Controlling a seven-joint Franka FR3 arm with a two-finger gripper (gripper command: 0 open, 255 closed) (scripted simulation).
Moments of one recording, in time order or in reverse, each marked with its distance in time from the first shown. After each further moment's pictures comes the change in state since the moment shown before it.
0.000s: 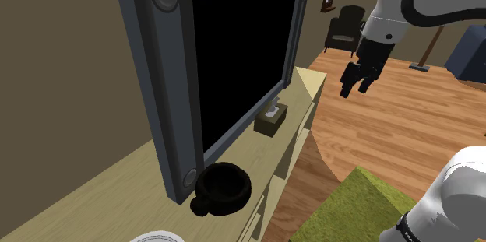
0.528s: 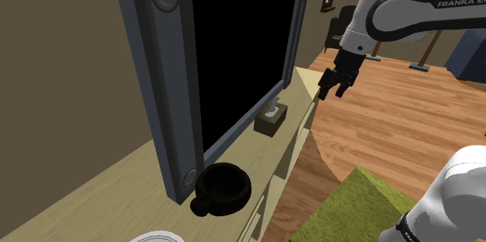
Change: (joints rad) arm 0.020 0.176 -0.064 -0.012 0.051 0.225 -0.052
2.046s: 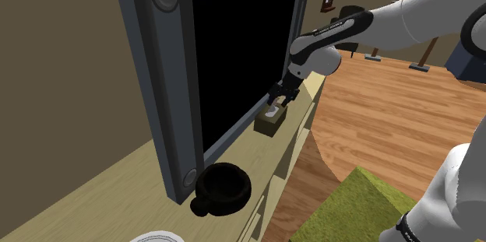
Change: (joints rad) arm 0.119 0.722 -0.149 0.296 0.502 0.452 -0.392
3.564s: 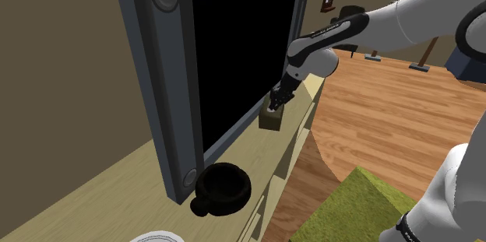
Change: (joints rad) arm 0.006 0.020 0.007 0.005 0.013 0.015 -0.001
